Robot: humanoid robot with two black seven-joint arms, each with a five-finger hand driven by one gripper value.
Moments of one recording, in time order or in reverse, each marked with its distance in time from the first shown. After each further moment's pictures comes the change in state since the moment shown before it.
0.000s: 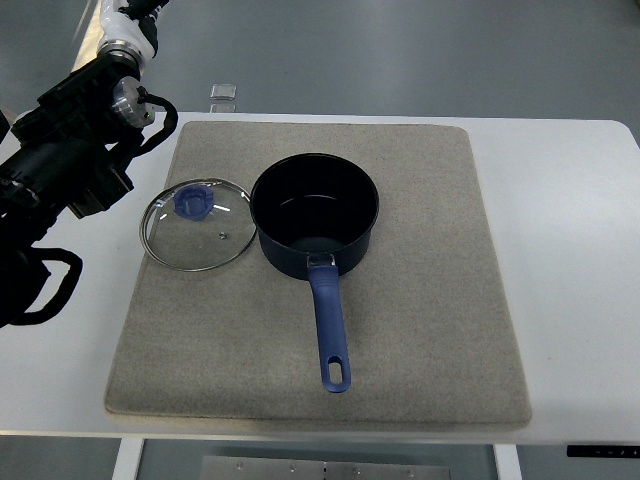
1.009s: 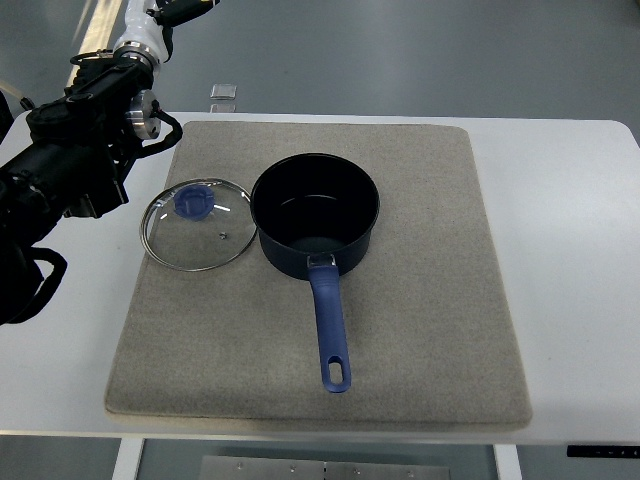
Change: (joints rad) left arm -0.028 -0.011 0.240 0.008 0.043 0.006 -0.012; right arm 0.000 0.000 0.000 0.000 0.000 0.000 0.000
